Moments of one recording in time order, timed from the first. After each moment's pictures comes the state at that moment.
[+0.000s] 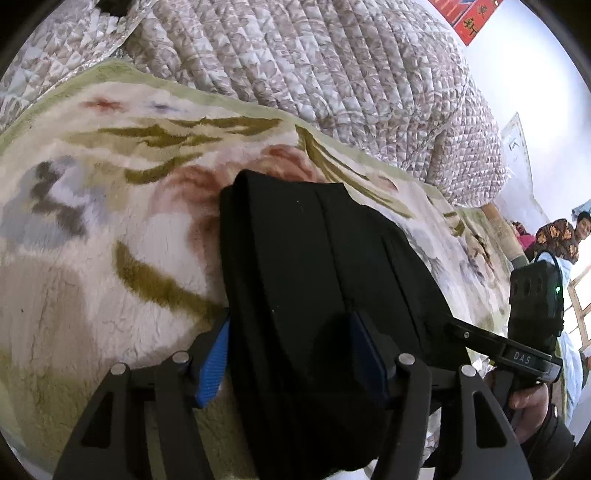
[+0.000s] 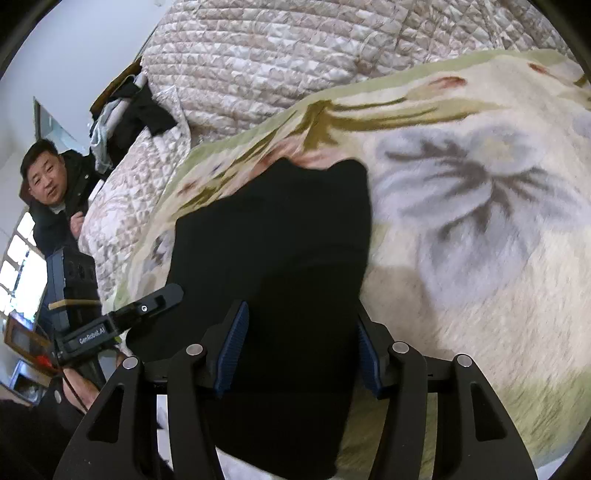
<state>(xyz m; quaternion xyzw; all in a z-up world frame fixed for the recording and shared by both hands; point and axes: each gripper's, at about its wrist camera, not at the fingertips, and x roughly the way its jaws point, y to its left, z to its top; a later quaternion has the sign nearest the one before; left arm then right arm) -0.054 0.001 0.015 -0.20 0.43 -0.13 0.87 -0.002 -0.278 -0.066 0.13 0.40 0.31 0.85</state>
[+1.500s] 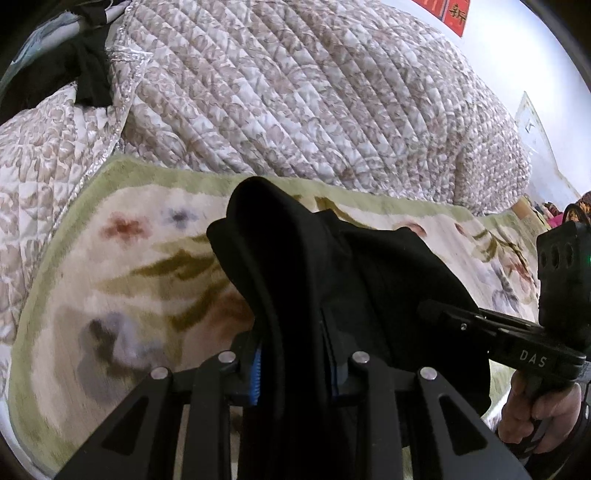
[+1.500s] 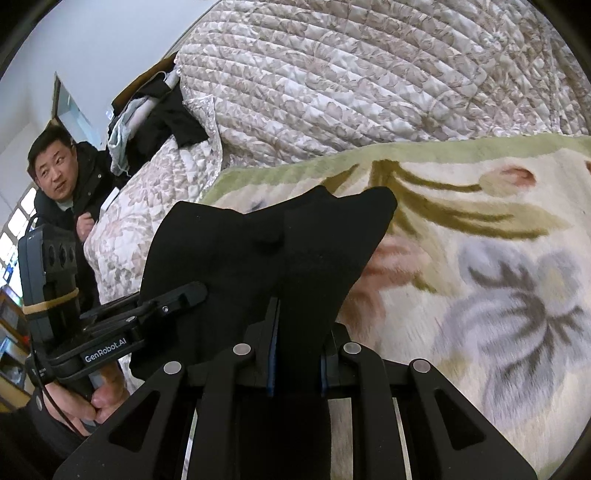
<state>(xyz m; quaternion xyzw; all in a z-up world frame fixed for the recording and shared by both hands) 0.005 0.018 0.094 -0.10 0.40 -0.07 0.91 0.041 -0.206 0.008 0.09 0.36 0.33 0.87</state>
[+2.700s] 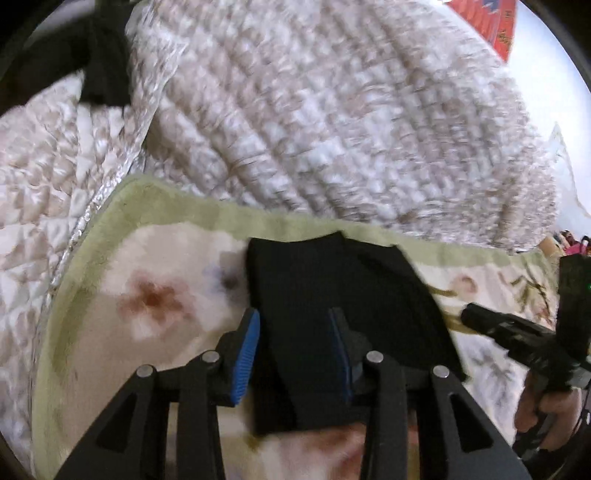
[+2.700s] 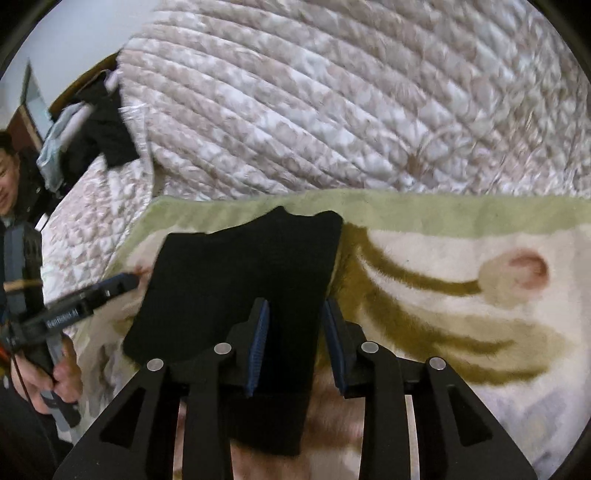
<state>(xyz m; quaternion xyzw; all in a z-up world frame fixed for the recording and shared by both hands) 0.084 0.084 0.092 -0.12 0.39 -0.05 0.91 0.146 -0.180 0.019 0.02 0.35 0.27 0.90</state>
